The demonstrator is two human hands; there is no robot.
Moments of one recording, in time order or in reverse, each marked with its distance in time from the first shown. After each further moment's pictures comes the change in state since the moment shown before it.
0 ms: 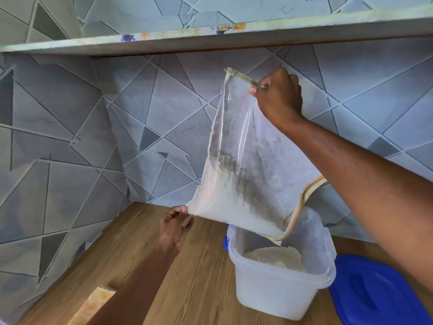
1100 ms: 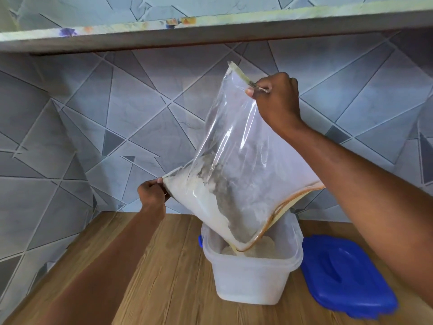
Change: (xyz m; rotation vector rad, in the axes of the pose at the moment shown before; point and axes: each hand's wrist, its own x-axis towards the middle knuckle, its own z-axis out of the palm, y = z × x) left_hand 0.034 0.042 0.086 0.282 0.220 0.190; right_hand -0.017 0.057 -0.056 0.040 0.066 -0.085
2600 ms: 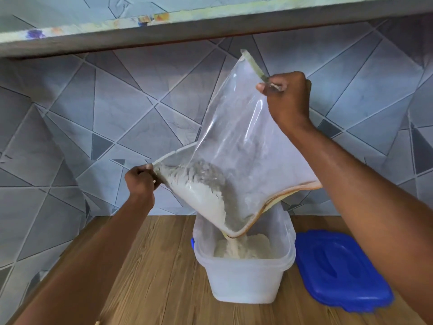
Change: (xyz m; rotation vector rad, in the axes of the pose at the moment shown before) left_hand 0.002 0.035 0.027 0.020 -0.041 0.107; right_hand 0.007 0.047 -0.021 0.106 0.110 -0.011
